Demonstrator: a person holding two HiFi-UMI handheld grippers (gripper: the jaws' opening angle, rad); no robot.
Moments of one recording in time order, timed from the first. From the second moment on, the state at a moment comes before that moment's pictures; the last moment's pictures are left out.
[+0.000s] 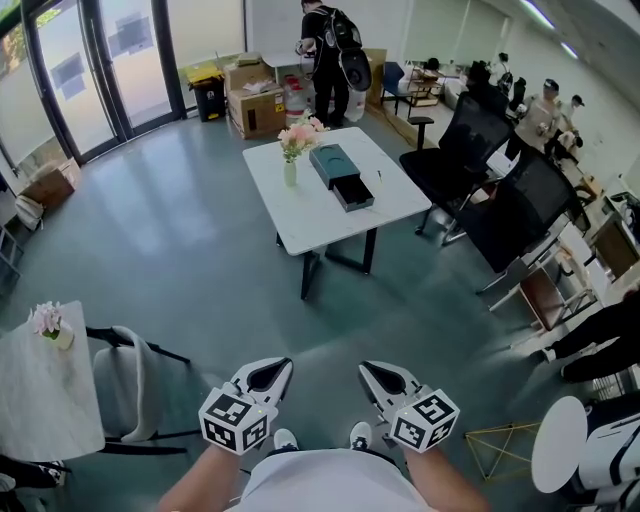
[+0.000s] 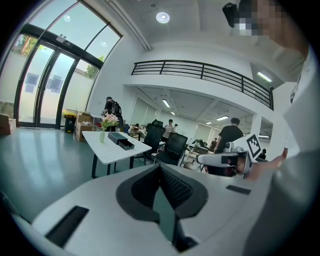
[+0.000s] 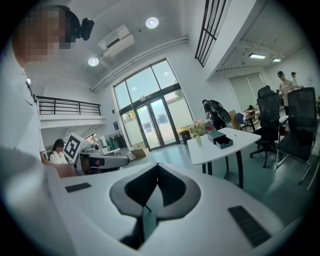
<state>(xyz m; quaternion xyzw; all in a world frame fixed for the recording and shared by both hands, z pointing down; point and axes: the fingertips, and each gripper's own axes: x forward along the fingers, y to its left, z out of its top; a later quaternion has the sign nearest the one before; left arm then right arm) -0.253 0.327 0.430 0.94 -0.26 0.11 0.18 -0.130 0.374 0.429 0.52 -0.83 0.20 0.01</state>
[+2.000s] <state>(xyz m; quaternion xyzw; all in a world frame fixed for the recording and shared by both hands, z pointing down) -0.083 0.142 0.448 0.93 -0.25 0.18 0.18 0.014 0.192 0.455 0.51 -0.83 0.25 0.00</state>
